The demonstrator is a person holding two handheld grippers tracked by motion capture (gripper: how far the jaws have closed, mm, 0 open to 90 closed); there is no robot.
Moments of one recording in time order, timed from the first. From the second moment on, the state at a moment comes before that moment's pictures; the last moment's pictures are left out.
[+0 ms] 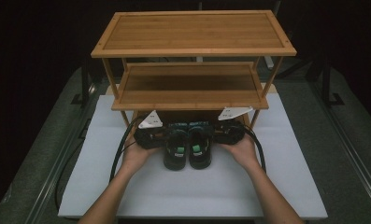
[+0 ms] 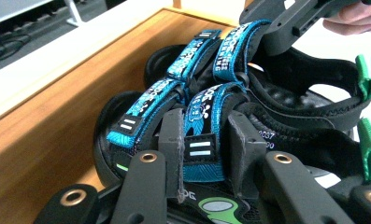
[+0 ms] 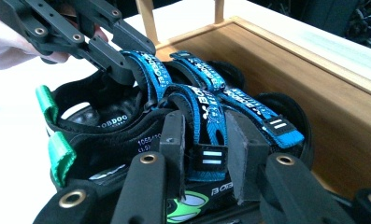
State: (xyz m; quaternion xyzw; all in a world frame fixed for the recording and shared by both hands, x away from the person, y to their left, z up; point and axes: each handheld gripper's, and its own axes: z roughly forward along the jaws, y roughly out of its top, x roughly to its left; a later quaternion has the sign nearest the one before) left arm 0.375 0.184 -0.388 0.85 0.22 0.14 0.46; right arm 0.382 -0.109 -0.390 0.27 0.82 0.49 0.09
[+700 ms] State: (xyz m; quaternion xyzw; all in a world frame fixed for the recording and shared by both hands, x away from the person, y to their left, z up) left arm 0.382 0.185 -0.402 0.85 0.22 0.12 0.46; right arm 0.388 -0.108 -0.403 0.27 0.83 0.48 0.09
